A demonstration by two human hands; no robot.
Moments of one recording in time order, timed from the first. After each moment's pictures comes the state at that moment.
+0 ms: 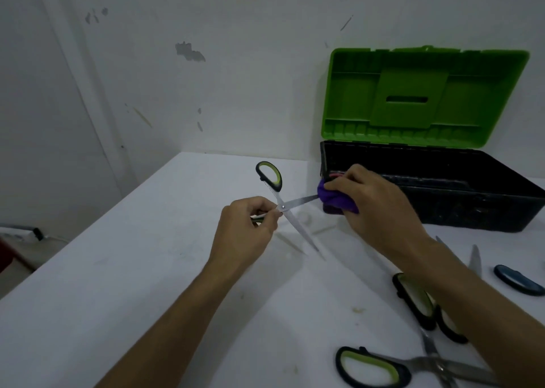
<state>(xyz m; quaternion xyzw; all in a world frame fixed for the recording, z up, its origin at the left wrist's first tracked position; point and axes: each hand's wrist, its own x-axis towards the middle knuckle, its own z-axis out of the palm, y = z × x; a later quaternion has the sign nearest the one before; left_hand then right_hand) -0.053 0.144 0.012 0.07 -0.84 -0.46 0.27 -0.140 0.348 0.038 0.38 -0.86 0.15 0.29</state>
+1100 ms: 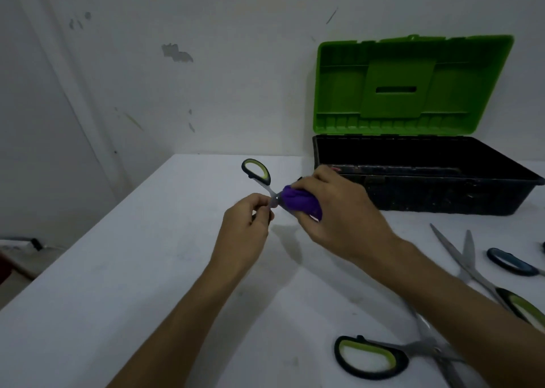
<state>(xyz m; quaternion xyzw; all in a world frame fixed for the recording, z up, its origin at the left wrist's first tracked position) -0.057 0.153 0.007 0.07 -0.82 -0.52 0.23 -0.105 0.314 0.039 0.39 -0.86 0.22 0.24</state>
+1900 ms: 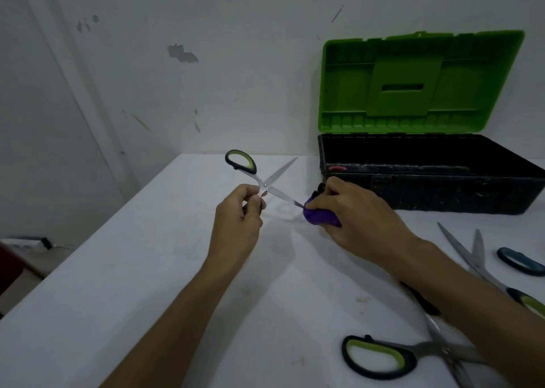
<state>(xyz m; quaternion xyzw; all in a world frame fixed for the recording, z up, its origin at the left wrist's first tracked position) -0.058 0.138 0.008 0.08 -0.79 -0.53 0.29 -0.122 0.333 0.025 0.41 -0.88 0.14 0.21</state>
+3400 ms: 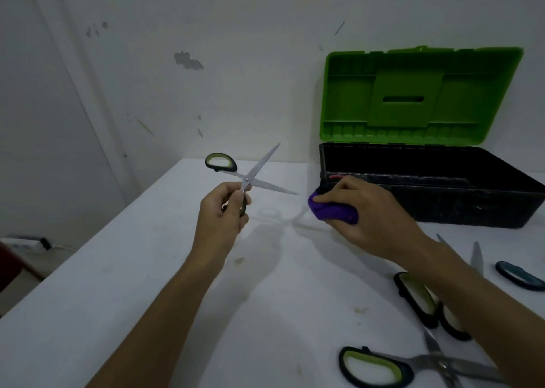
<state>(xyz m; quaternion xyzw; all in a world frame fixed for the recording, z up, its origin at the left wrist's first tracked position) -0.055 0.119 0.021 0.07 -0.72 -0.63 0.29 -0.142 0.351 0.031 0.43 -0.84 0.25 0.21</state>
